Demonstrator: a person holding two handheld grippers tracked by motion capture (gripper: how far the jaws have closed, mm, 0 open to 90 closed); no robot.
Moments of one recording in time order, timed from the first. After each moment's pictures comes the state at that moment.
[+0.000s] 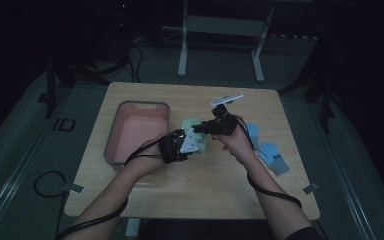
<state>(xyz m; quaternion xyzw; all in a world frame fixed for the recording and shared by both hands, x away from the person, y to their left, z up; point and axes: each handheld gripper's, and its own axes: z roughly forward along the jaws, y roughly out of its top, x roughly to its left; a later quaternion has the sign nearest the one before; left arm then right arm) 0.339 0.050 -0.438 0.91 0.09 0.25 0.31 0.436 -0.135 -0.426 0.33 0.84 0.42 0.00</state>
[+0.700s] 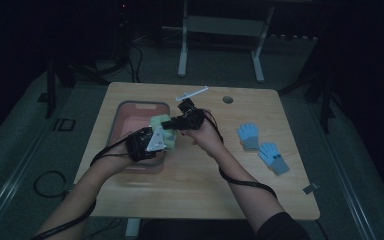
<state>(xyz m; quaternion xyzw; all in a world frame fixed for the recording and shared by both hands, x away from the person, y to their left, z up) 0.332 0.131 -0.438 0.92 0.12 0.27 0.27 0.443 -0.041 -0.423 0.29 0.86 0.42 -0.02</state>
